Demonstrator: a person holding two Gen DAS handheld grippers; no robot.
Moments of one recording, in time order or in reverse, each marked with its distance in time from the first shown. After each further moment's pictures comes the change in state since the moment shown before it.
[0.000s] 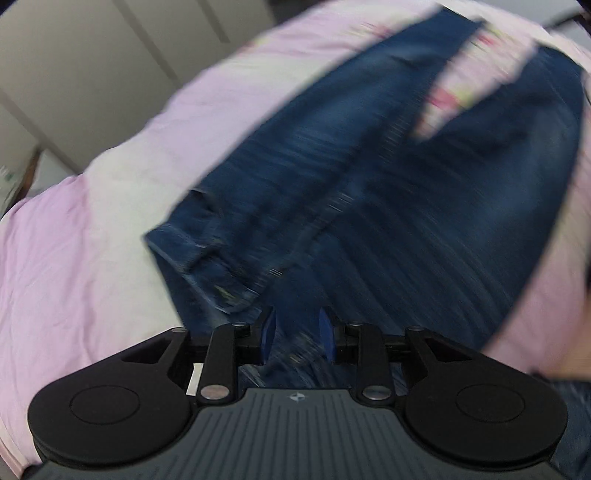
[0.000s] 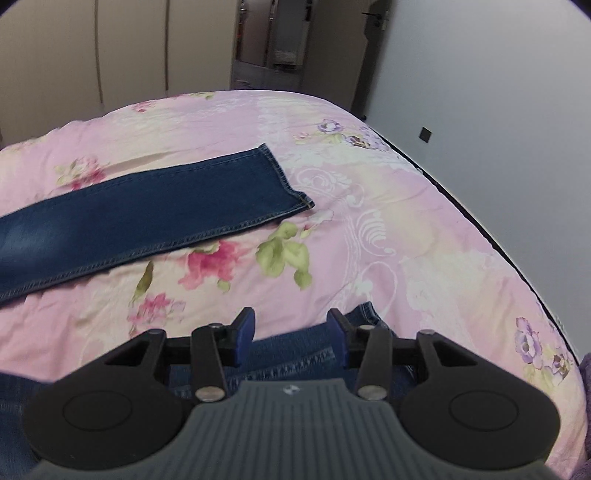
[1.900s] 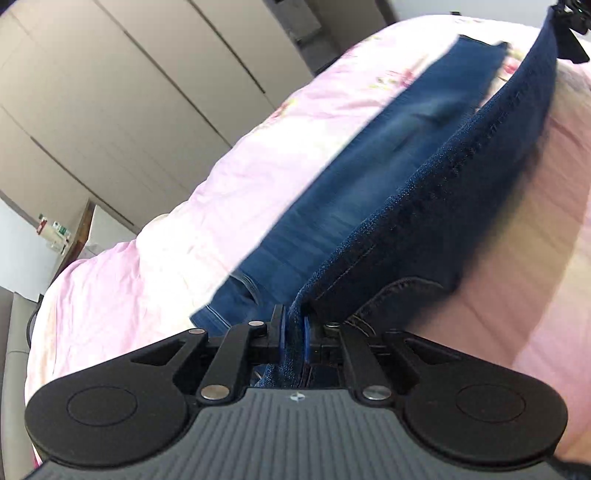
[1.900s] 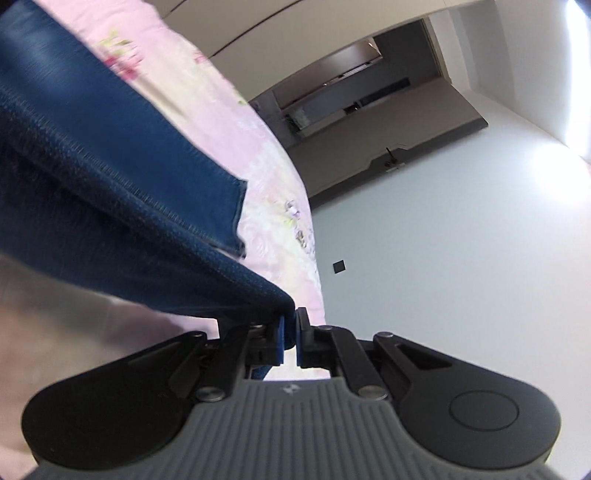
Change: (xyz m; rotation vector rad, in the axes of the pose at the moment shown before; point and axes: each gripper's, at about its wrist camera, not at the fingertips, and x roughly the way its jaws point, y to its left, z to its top) left arm 0.001 -0.009 0.072 -0.028 -0.131 0.239; right arm -0.020 0.080 -0.010 -0.715 -0.194 -0.471
